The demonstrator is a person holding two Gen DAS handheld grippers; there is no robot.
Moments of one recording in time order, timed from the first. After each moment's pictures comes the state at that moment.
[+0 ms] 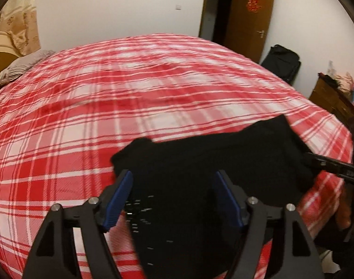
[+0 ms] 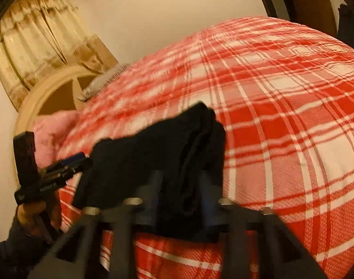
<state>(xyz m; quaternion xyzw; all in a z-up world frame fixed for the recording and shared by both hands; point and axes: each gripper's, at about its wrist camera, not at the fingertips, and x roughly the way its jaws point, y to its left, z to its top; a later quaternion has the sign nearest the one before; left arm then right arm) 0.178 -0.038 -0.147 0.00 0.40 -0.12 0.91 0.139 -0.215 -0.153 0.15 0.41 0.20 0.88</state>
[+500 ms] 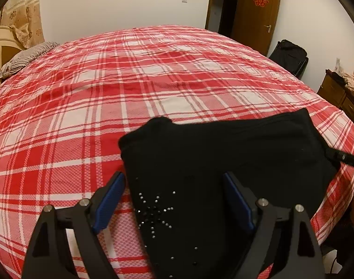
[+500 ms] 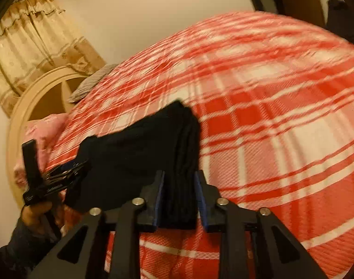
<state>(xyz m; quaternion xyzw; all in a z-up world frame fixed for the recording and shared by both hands) 0.182 -0.030 -0.169 0.00 0.41 -0.11 0.90 0.132 -0.237 -0.148 0.15 0.40 0.13 0.90</state>
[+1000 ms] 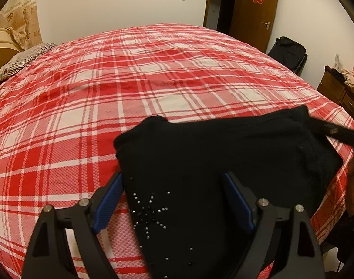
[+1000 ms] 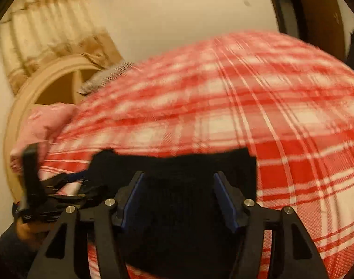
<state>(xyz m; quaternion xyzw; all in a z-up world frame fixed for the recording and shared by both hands) 0.184 -0.033 -0.172 0.01 0.42 -0.12 0.90 0.191 -0.178 -0.155 0.12 0.41 0.17 0.89</state>
